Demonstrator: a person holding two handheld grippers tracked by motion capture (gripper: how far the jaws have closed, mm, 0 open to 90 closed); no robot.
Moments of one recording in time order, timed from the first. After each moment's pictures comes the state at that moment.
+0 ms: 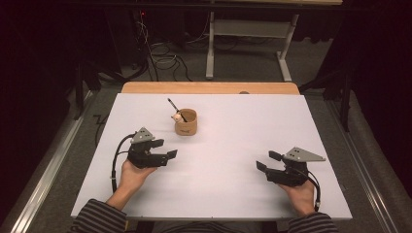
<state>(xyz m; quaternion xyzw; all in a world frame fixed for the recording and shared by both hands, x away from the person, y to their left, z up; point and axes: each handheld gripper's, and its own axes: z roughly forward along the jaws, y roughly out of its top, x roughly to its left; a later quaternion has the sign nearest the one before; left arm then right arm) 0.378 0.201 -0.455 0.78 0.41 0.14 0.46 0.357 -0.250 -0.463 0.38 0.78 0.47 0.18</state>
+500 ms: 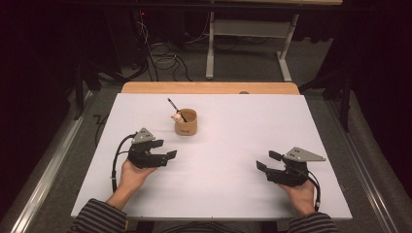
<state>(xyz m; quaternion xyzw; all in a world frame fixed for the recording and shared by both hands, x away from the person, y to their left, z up) 0.380 0.202 -0.458 0.78 0.41 0.14 0.45 0.358 -0.250 -0.463 0.38 0.78 0.47 0.18</state>
